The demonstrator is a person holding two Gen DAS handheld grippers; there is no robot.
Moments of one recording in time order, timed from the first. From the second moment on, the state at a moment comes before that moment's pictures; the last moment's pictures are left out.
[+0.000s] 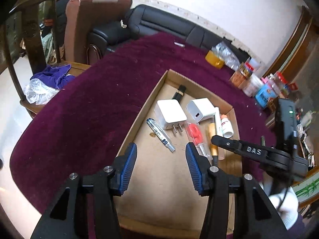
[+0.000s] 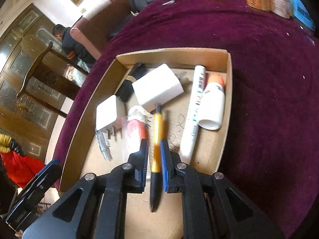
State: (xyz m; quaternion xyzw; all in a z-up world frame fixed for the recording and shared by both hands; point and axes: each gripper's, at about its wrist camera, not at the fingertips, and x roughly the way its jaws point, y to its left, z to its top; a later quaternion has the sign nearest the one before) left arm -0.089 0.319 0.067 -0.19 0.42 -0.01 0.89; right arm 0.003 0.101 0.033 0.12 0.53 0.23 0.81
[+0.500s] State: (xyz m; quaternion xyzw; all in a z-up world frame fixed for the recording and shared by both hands) left arm -0.121 0.301 0.071 -0.19 0.38 -0.01 0.90; right arm -0.036 0.049 0.064 0.09 0.47 0.21 0.85
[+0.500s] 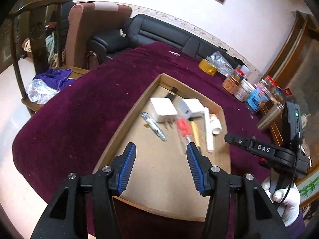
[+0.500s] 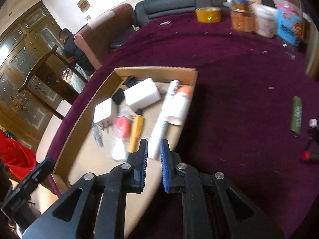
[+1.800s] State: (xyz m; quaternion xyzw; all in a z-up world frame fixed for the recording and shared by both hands) left arm -0.148 0.129 0.053 -0.11 0.45 -0.19 0.87; right arm -0.027 -0.184 0.026 0.24 0.48 -0.01 0.85
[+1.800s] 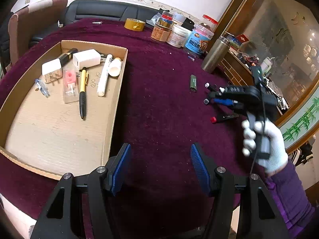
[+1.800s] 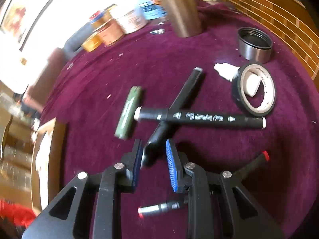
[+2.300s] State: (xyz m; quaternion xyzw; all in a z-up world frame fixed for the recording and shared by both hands) left arm -0.144 0.132 0.047 -0.12 0.45 -0.20 0.86; right arm -0.080 -0.107 0.021 0.20 0.52 0.10 0.82
